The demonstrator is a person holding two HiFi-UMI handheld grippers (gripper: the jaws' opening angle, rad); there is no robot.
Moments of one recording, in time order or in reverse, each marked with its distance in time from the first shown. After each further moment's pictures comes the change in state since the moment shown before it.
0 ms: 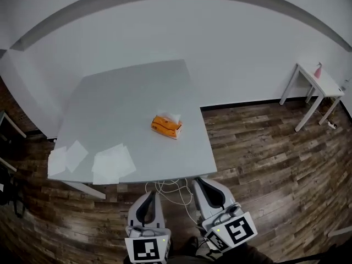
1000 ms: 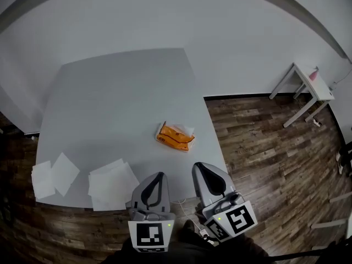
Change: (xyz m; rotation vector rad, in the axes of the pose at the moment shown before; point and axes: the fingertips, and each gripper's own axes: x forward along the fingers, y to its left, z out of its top) left arm 0.177 0.122 0.007 -0.079 0.006 -0.202; right arm 0.210 -0.028 -0.022 -0.066 0.064 -0.109
